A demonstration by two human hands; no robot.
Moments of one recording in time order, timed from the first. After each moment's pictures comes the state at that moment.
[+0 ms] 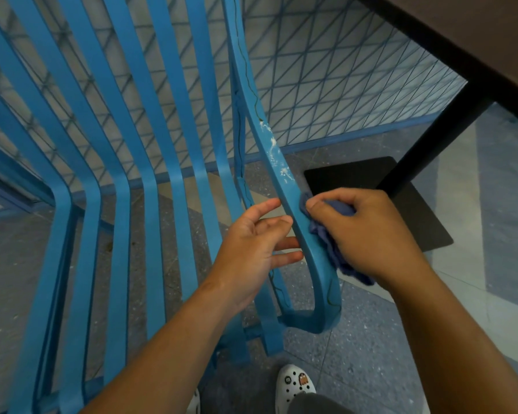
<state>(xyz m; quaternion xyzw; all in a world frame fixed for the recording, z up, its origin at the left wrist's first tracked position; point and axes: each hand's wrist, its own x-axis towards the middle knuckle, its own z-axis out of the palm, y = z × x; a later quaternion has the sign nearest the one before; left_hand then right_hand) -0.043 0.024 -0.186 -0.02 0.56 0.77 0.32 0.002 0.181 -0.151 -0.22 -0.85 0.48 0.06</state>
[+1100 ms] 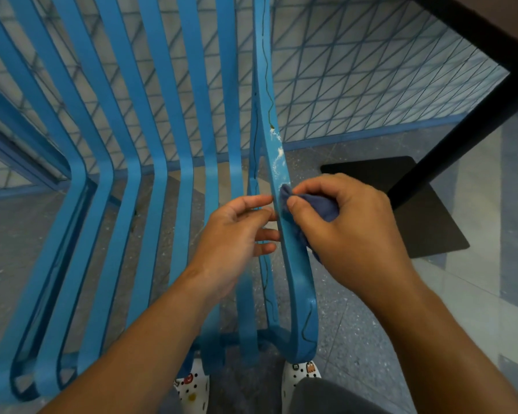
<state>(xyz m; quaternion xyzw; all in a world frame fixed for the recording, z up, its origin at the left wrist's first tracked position) -0.047 -0.033 -0.184 -0.03 0.62 0.74 0.27 0.009 0.112 -0.137 -0.10 -0.90 0.40 0.13</state>
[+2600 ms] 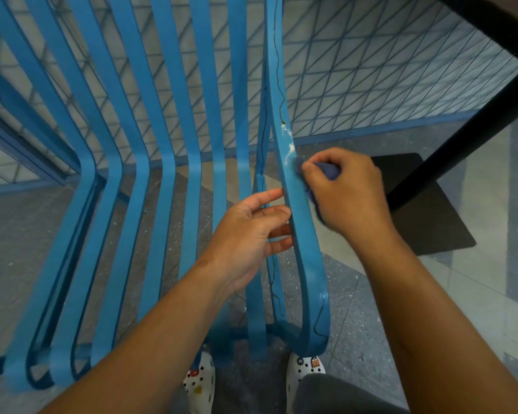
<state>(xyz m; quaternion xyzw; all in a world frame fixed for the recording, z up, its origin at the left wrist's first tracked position) -0.049 -0.032 -0.184 -0.03 0.54 0.77 0.32 -0.043 0.121 -0.159 -0.19 -0.89 0.37 0.16</state>
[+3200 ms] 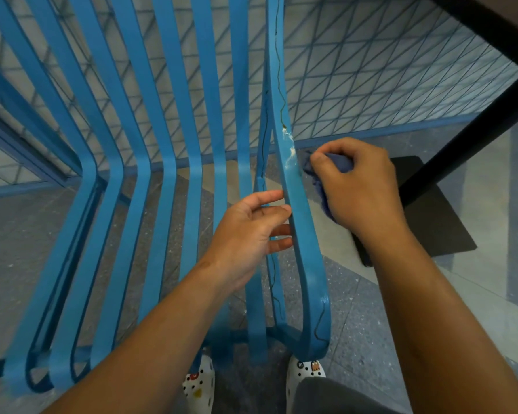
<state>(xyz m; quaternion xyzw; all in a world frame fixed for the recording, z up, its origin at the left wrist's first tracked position) -0.053 -0.033 -0.183 -0.02 0.58 0.76 0.30 -0.052 0.130 -0.156 -0.19 -0.85 0.45 0.18</state>
